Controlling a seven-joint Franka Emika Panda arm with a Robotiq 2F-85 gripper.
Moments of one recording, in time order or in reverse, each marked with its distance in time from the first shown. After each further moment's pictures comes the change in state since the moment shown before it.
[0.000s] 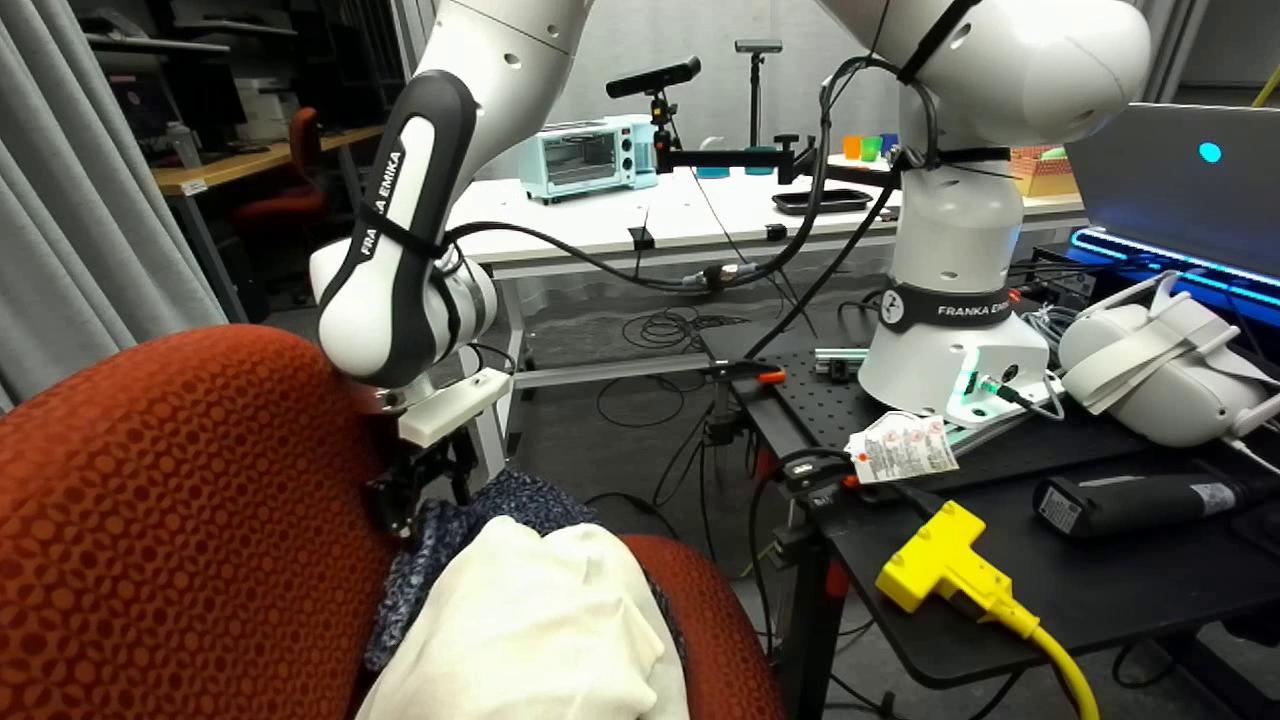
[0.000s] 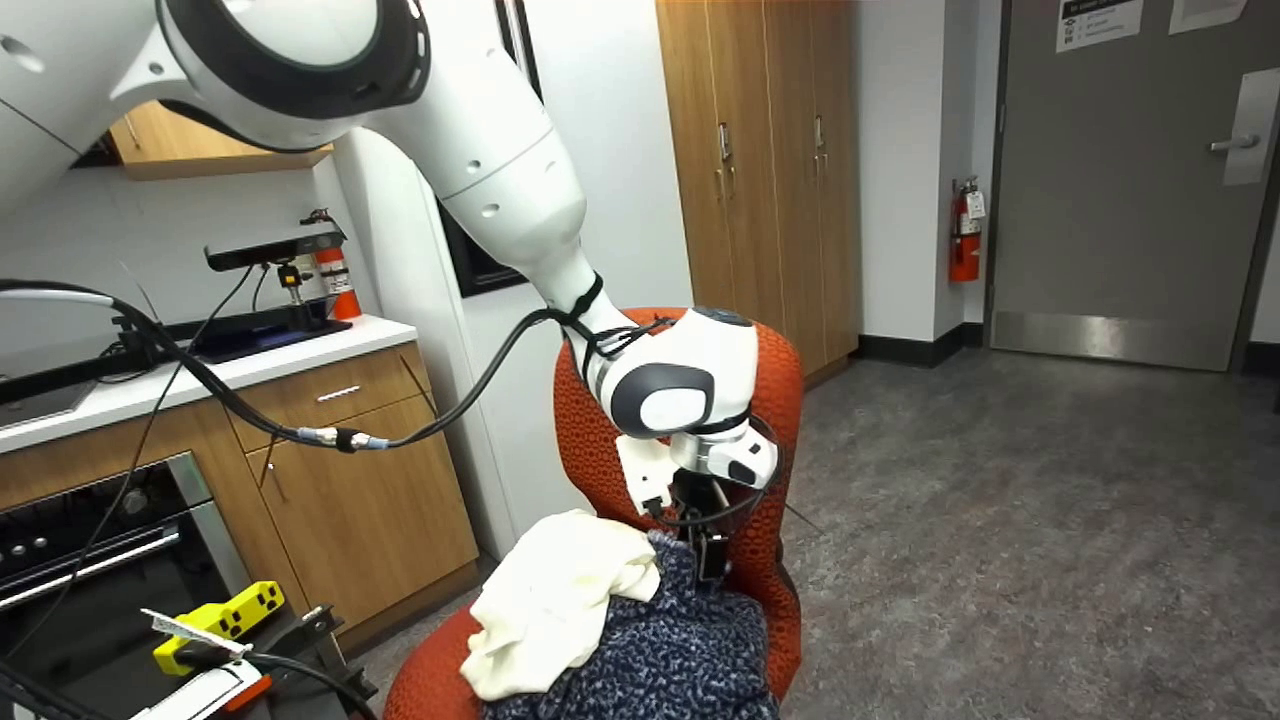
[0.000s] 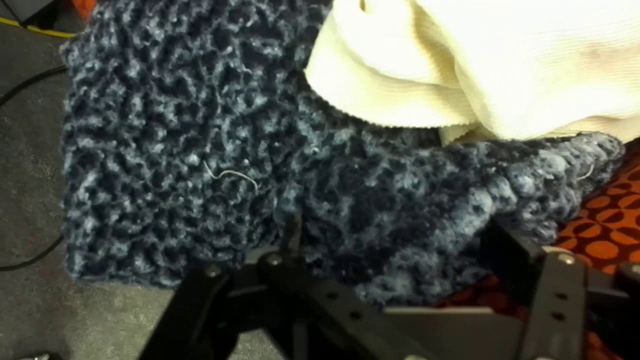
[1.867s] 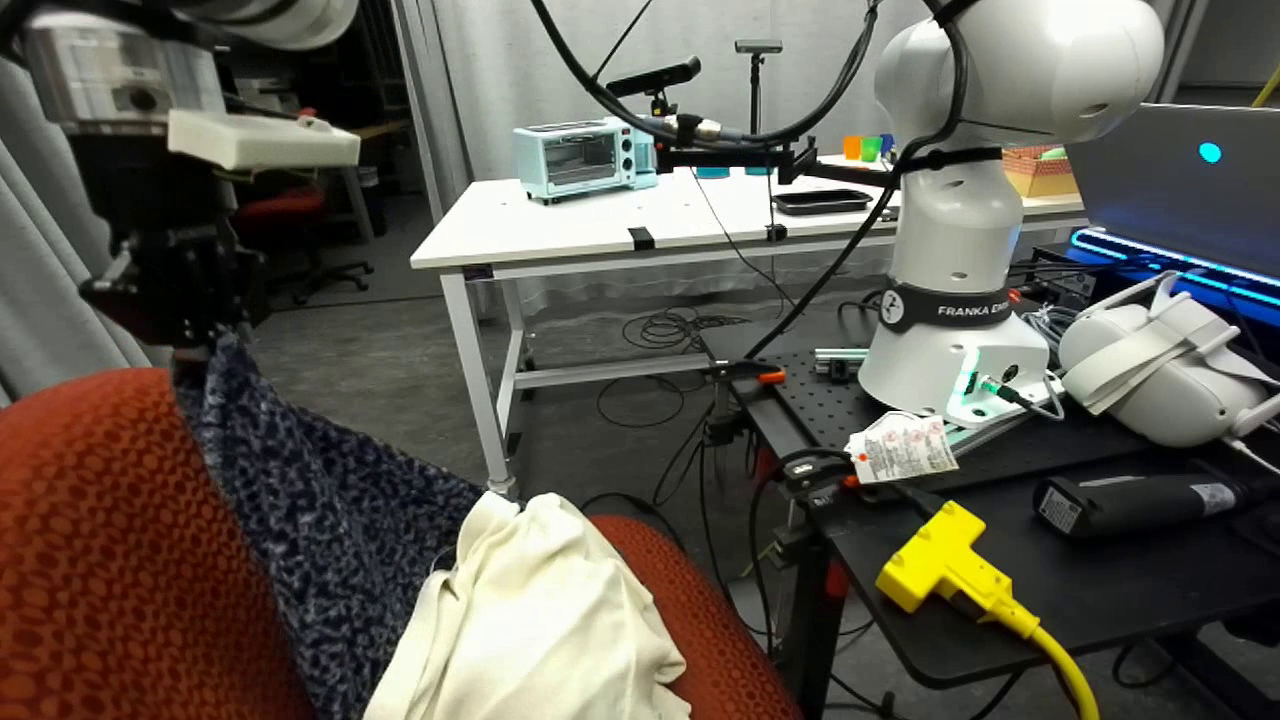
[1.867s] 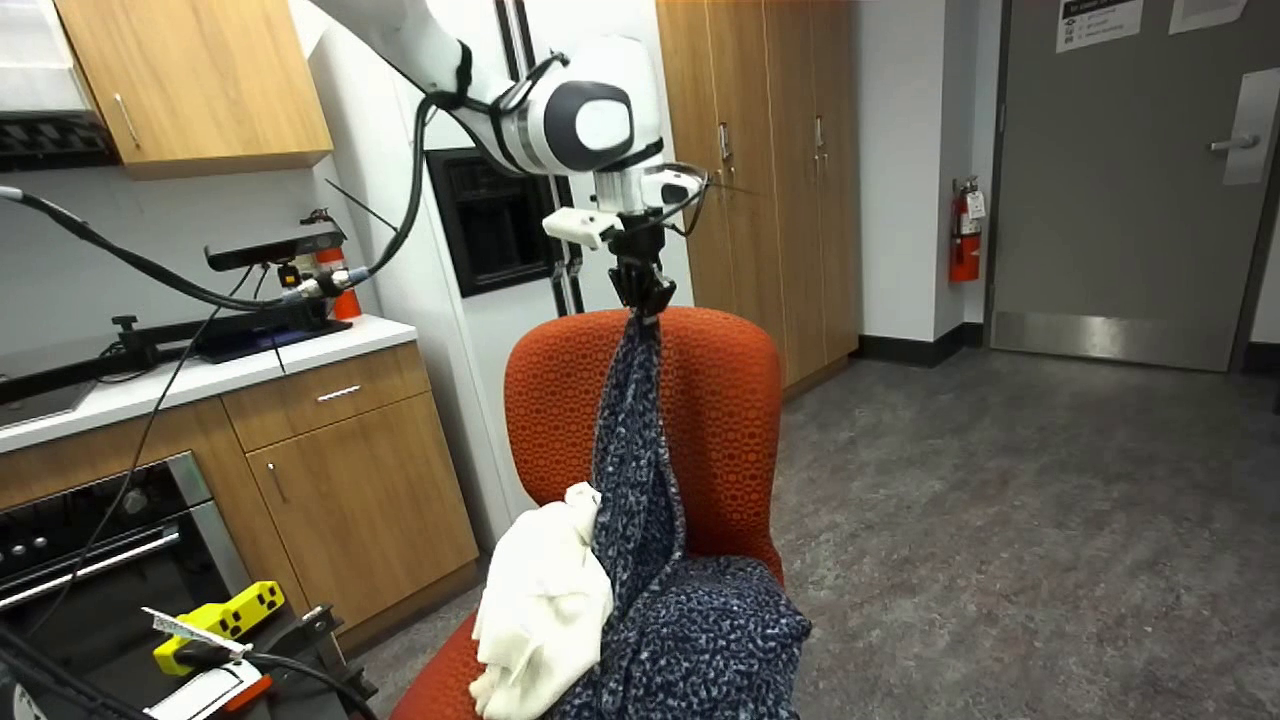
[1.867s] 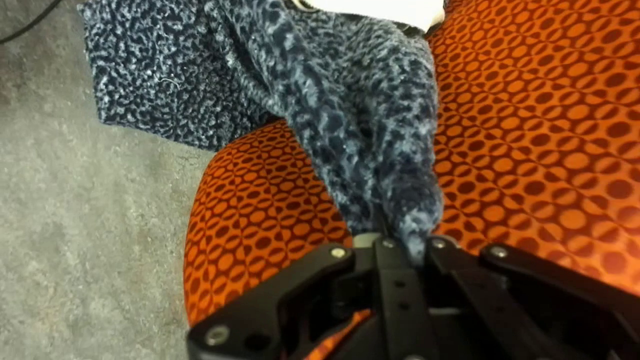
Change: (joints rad) arm 0.162 -0.475 0.017 0.038 -0.184 -0.293 -0.006
